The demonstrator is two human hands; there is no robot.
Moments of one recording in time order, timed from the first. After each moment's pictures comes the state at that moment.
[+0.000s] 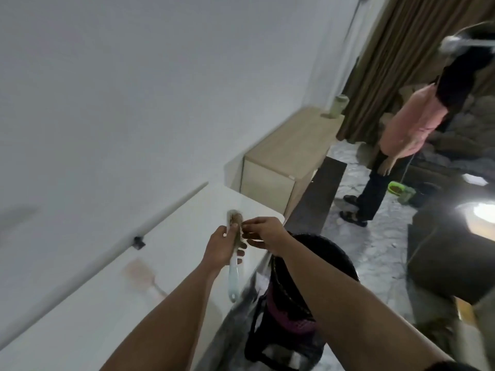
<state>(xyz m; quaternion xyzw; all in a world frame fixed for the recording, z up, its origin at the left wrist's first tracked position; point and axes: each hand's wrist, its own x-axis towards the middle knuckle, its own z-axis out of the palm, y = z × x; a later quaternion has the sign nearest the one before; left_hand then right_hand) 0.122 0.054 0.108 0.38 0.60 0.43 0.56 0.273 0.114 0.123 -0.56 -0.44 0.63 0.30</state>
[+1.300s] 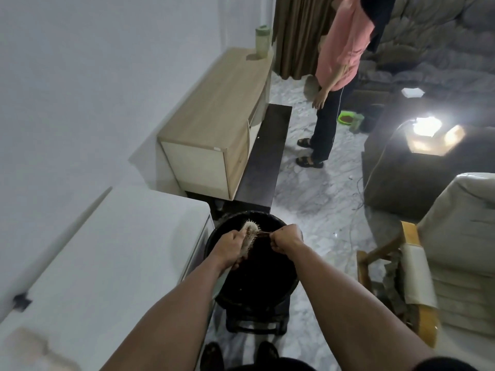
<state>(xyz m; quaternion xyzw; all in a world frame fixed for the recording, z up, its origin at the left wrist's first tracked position) 0.375 0.149 0.039 0.52 0.59 0.16 0.59 0.562 0.150 0.015 -0.79 -0.24 0.49 0.28</state>
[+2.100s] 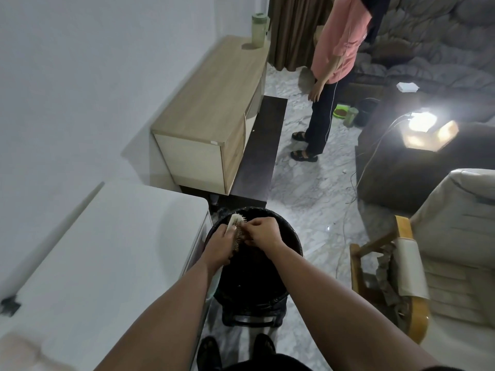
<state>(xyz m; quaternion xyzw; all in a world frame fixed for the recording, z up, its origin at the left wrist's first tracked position) 0.347 0.164 0.015 0.53 0.60 0.20 0.57 0.495 0.160 0.015 -0.69 -0.30 0.54 0.37</state>
